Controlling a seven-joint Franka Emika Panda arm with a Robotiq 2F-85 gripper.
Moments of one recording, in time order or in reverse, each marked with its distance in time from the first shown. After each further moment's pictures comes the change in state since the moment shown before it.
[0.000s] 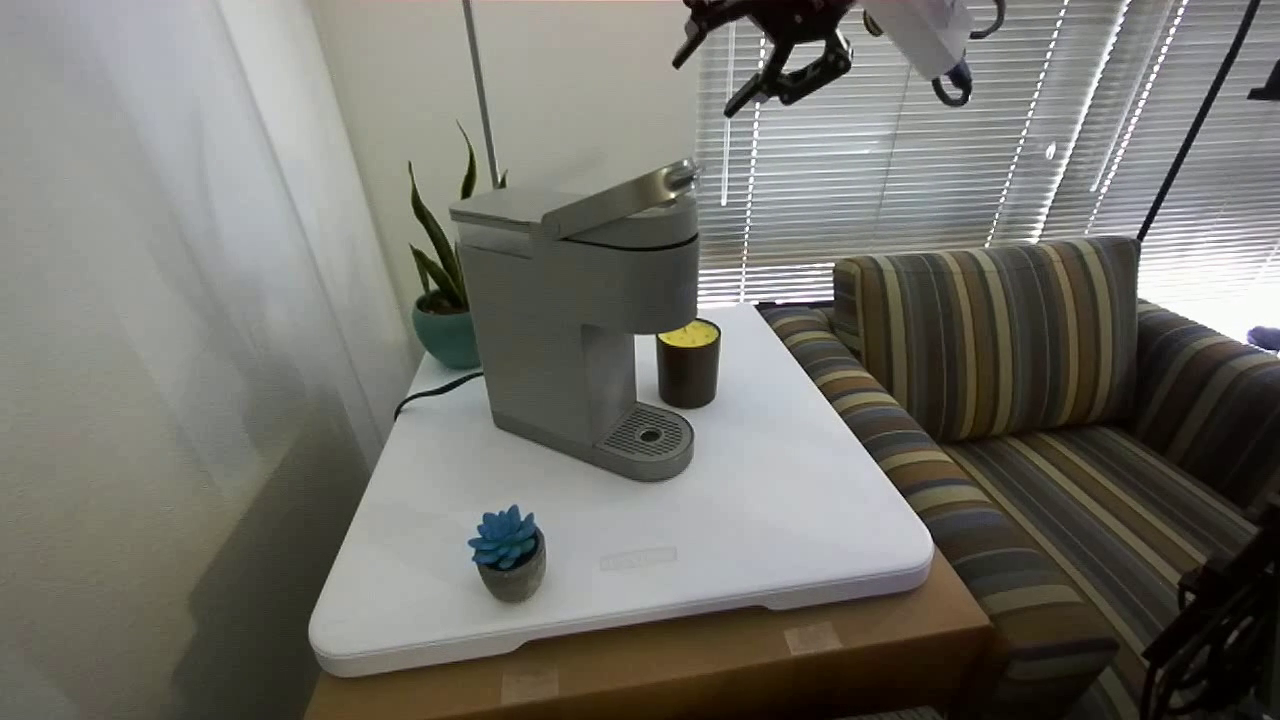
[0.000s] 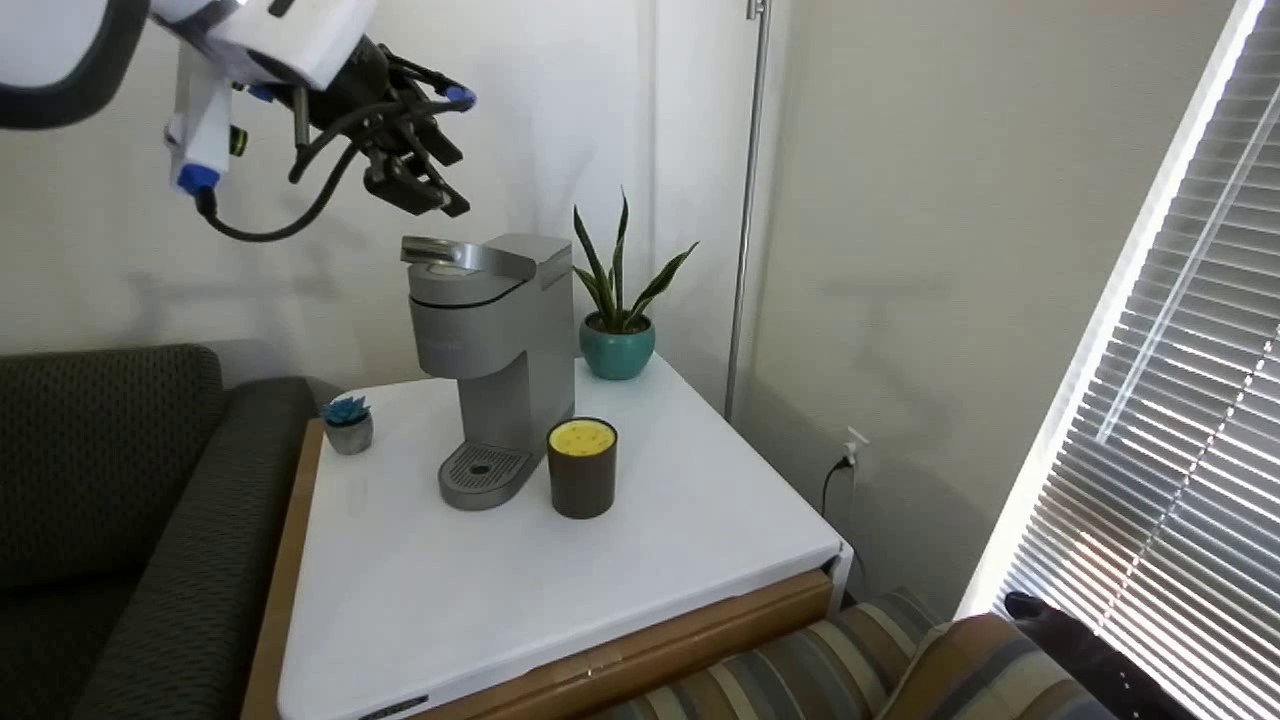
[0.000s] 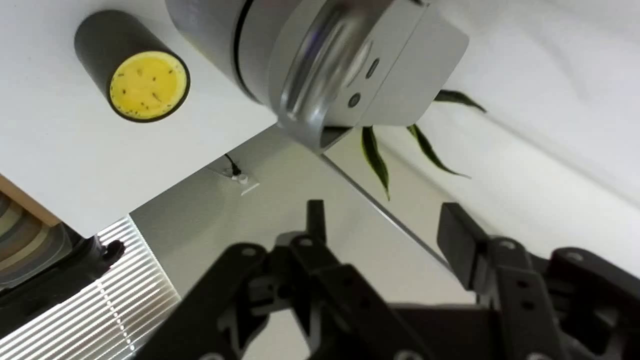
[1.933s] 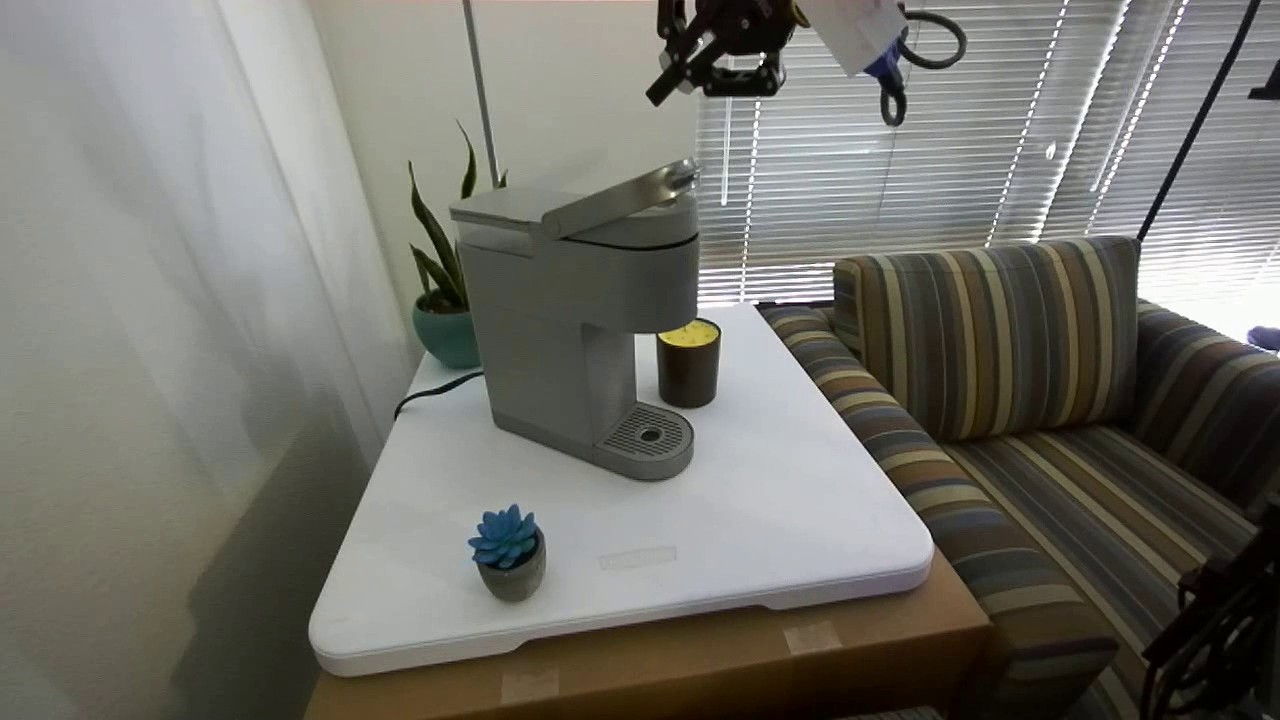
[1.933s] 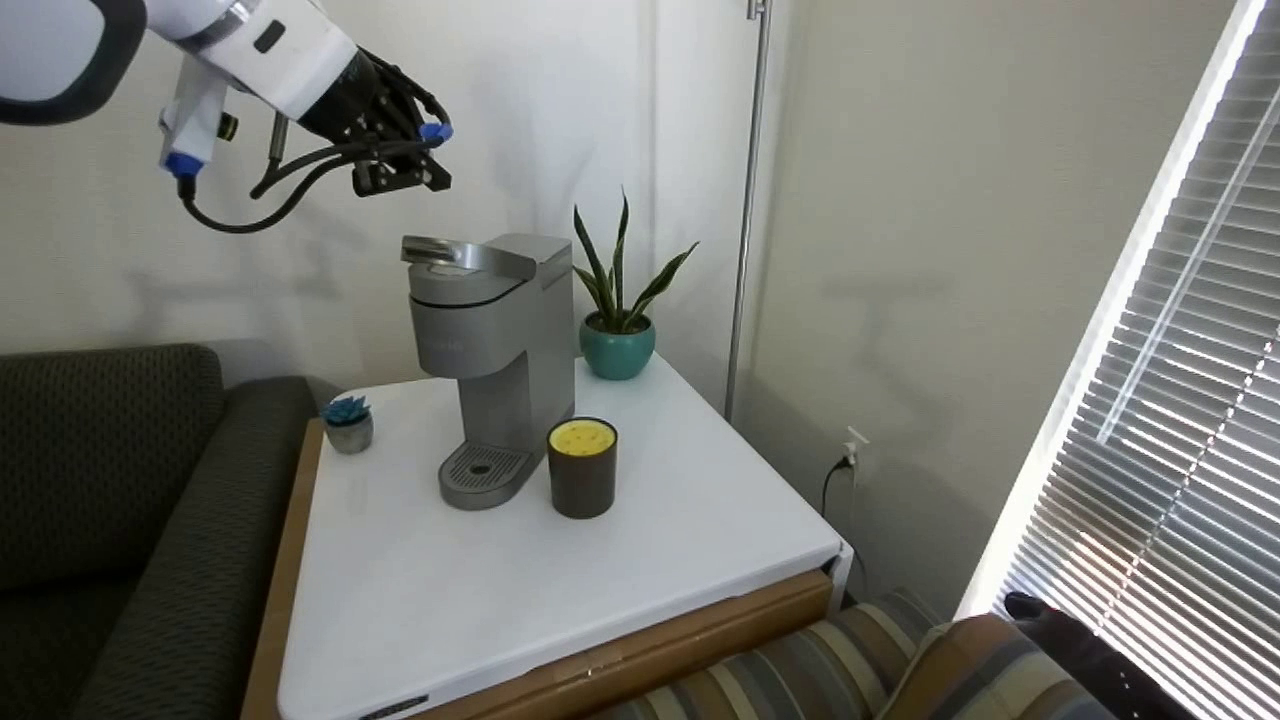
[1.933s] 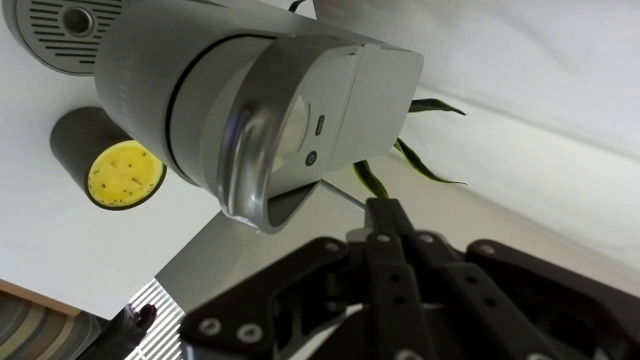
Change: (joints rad) arm 0.105 0.061 0.012 0.090 0.298 -0.001 -0.002
